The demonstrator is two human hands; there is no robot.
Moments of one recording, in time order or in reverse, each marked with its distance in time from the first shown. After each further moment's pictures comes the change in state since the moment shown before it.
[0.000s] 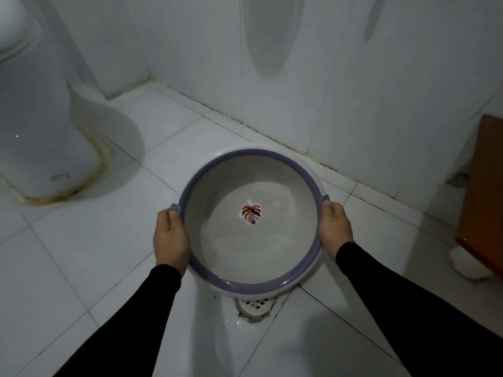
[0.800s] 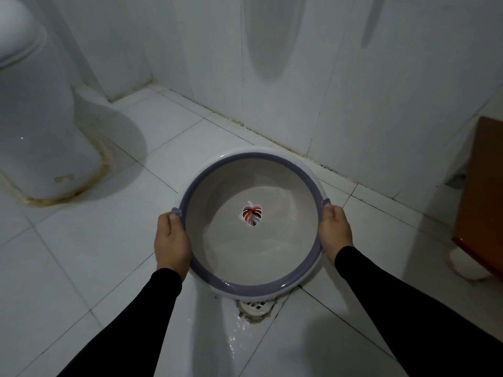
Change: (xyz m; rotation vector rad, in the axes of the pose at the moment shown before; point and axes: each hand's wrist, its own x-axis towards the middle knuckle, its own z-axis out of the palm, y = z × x) left_hand -0.004 -0.003 -0.003 -0.024 0.005 -0.012; right_hand -0.005 0.003 -0.001 0.022 0.019 -0.029
